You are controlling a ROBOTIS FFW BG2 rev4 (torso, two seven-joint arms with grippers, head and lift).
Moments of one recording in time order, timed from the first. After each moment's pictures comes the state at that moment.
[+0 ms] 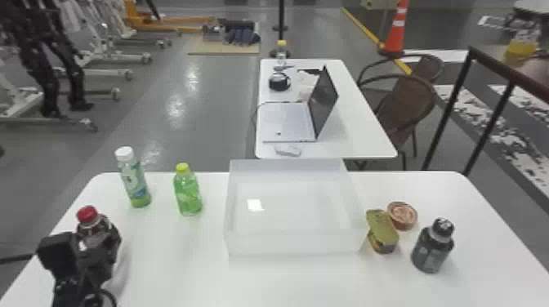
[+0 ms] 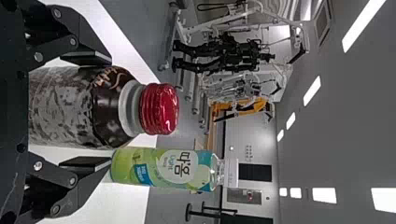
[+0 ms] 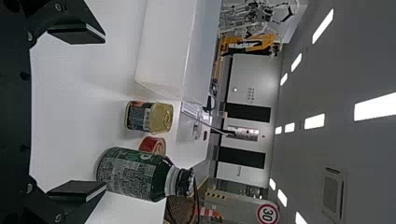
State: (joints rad) left arm -0.06 0.33 -0.10 -1.12 0.41 -0.32 0.30; right arm 0.52 0.00 -0.18 -1.65 0.07 -0.39 0.29
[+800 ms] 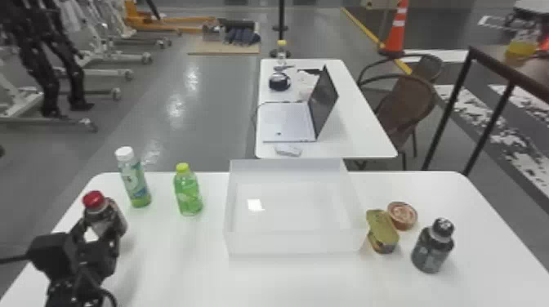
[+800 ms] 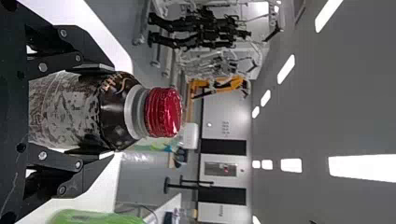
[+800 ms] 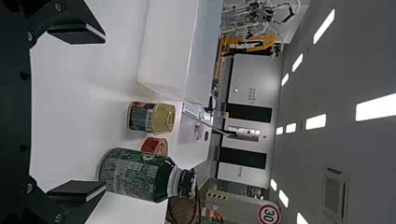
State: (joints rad) left arm 0.03 0.41 -0.17 -1.31 0.44 -0.39 0.29; right arm 0.52 0.00 -0.18 -1.65 0.07 -0.39 0.29
